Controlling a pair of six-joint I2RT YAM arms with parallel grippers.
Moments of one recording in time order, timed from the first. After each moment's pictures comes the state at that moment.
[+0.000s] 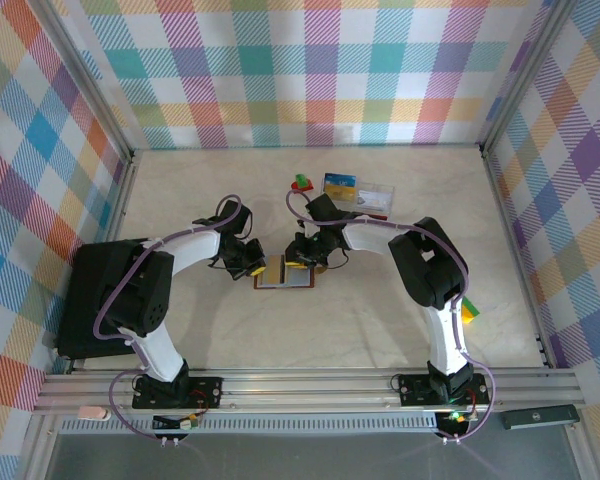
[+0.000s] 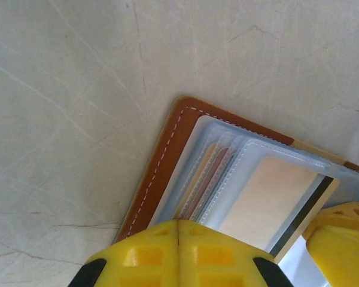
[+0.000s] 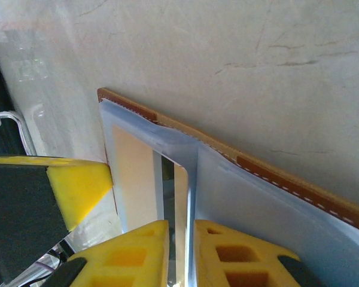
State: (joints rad) left arm -0.35 1.75 1.03 -0.55 0.31 -0.83; right arm 0.65 2.07 1.34 -0.33 -0.61 0.75
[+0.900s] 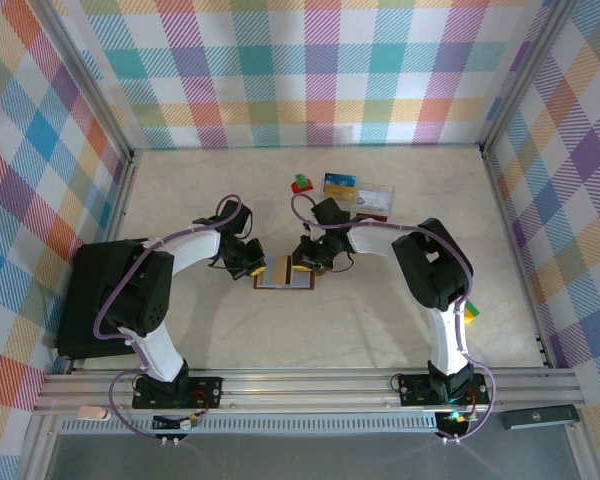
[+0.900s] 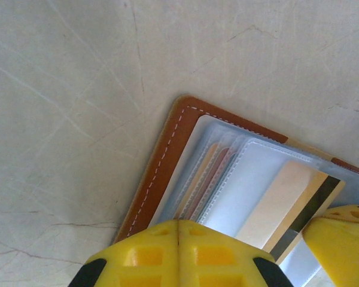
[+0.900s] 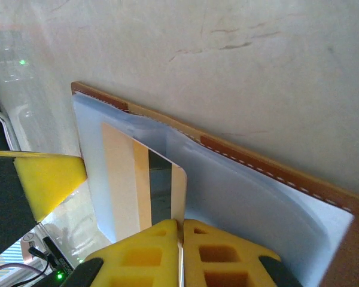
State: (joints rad) left arm -0.35 1.75 1.04 -0.56 0.31 -0.83; right arm 0.63 2.04 1.28 -0.30 -0.59 0.73
